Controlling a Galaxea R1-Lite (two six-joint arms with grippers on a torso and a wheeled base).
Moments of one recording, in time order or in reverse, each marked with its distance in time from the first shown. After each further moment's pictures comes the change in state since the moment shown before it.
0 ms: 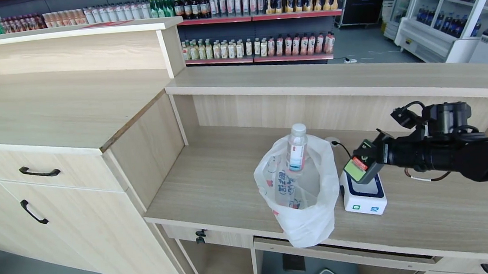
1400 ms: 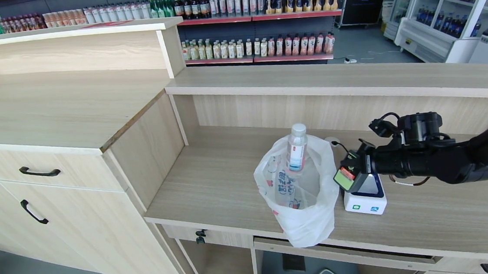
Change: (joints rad) left arm 0.000 0.000 0.000 0.000 0.000 0.000; right arm 0.052 0.107 -0.065 0.036 -0.040 -0.112
